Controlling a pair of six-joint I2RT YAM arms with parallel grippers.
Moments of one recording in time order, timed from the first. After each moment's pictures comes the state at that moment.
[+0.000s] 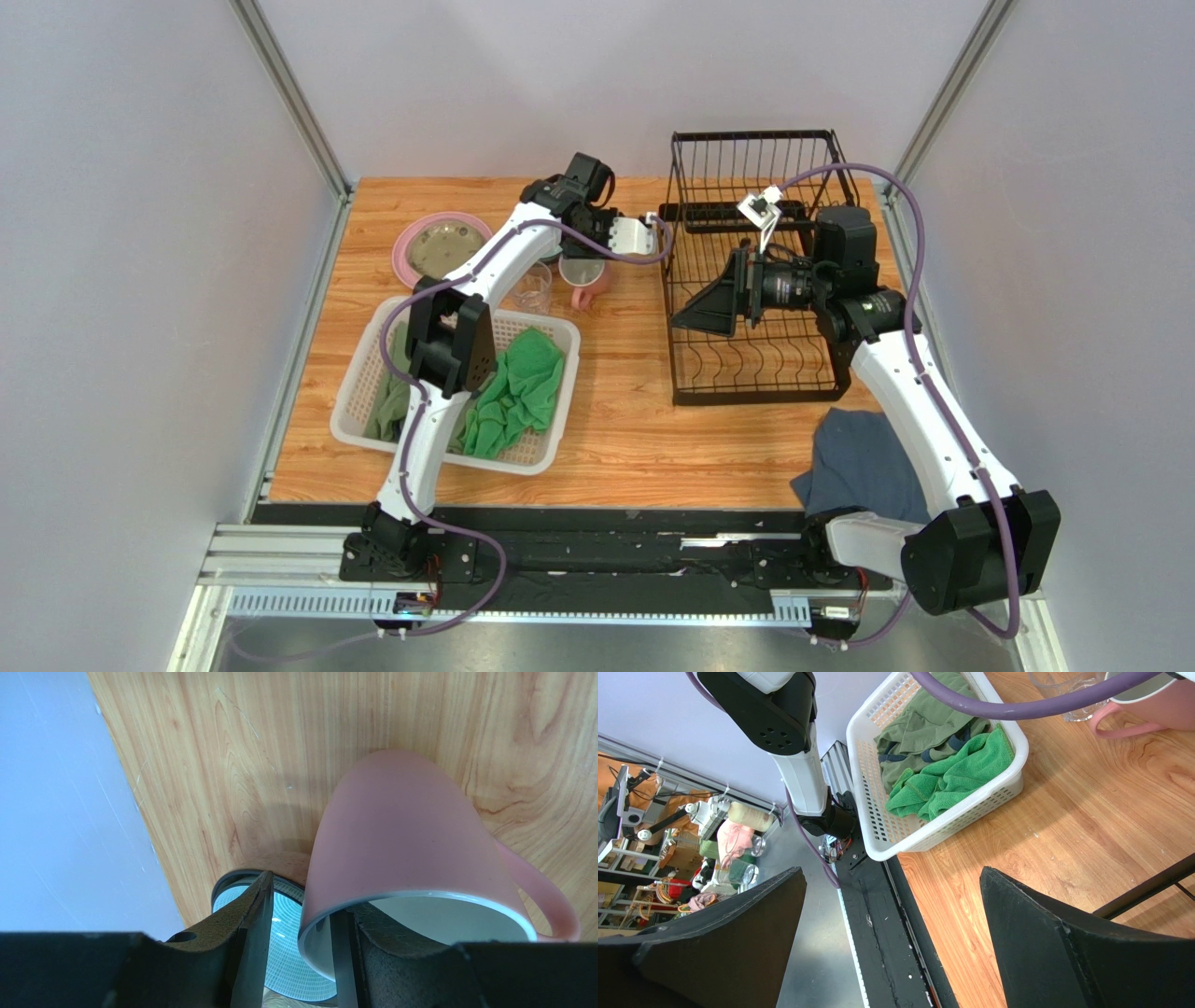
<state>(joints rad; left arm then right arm) -0.51 2.38 2.27 -0.89 0.10 1.21 0.21 1.21 1.14 -0.36 -1.08 0.32</state>
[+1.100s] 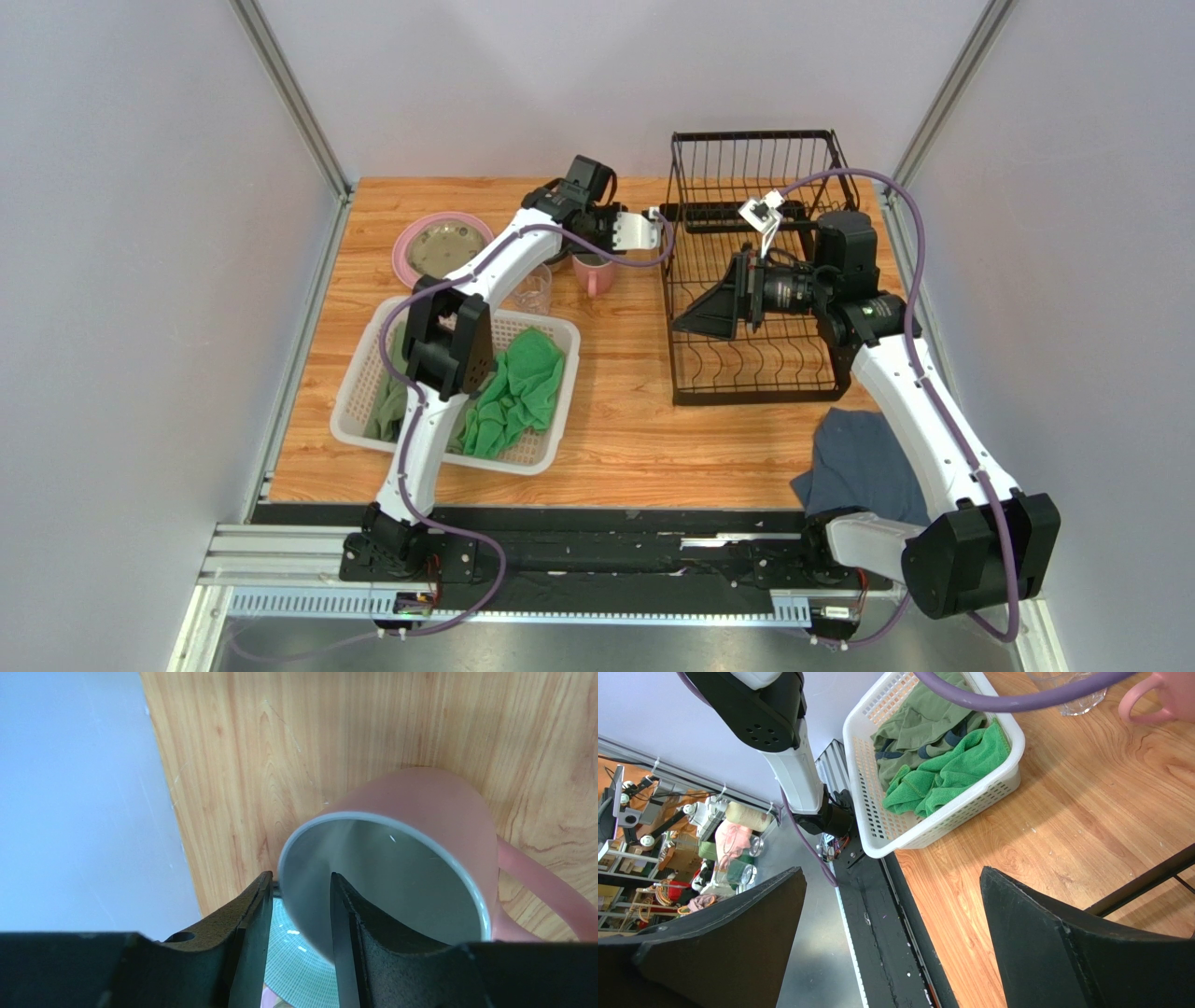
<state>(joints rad) -0.52 2.36 2.18 -0.71 0.07 1.18 0.20 1.20 1.11 -0.35 -1.08 0.32</state>
